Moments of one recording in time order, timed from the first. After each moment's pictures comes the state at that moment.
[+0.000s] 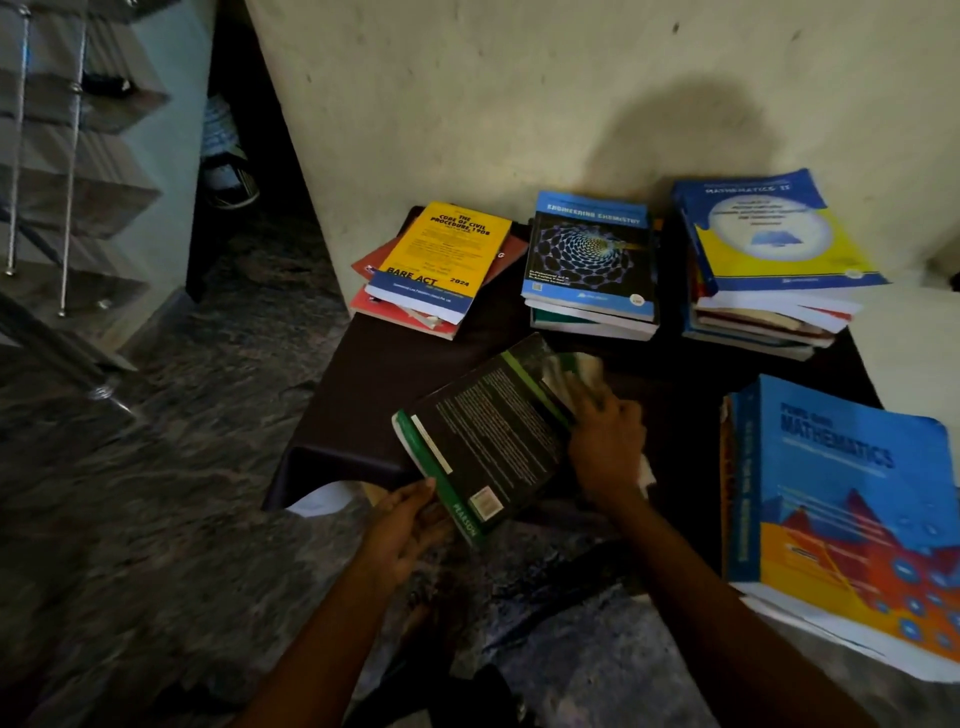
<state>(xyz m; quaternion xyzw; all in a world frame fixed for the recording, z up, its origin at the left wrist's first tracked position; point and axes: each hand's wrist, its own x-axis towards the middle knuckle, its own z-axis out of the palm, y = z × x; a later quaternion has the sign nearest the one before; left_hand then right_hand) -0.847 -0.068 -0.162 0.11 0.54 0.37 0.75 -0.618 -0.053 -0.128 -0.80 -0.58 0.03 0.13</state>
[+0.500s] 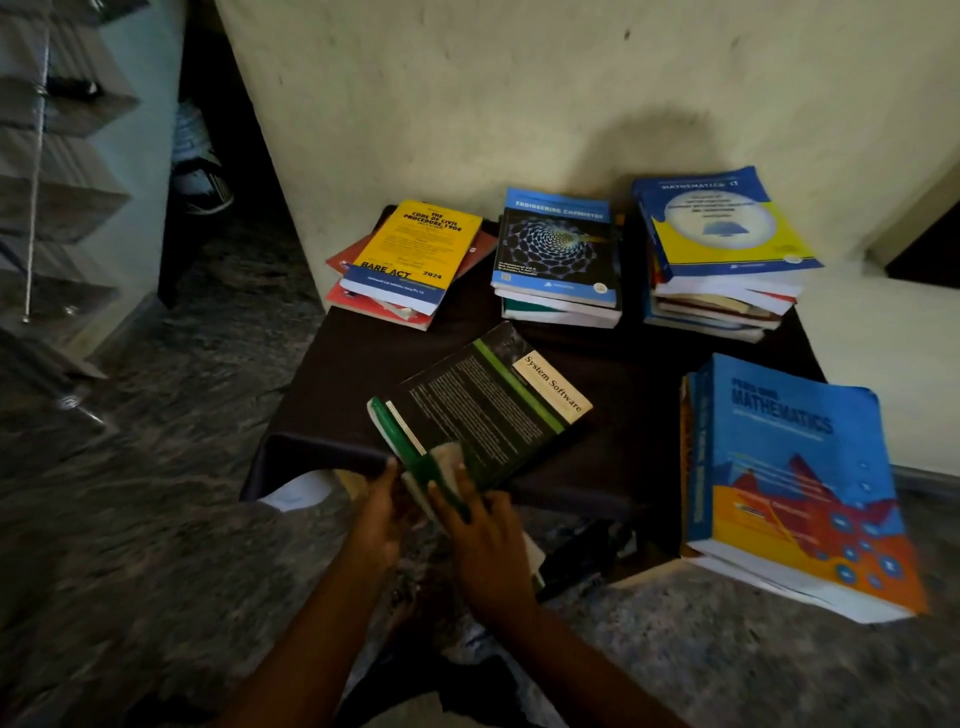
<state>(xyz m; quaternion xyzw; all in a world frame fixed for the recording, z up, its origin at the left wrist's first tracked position) -0.832 -0.085 -0.146 0.11 0.56 0.42 0.70 -0.723 -0.161 -0.157 -0.66 -0.73 0.10 0.16</state>
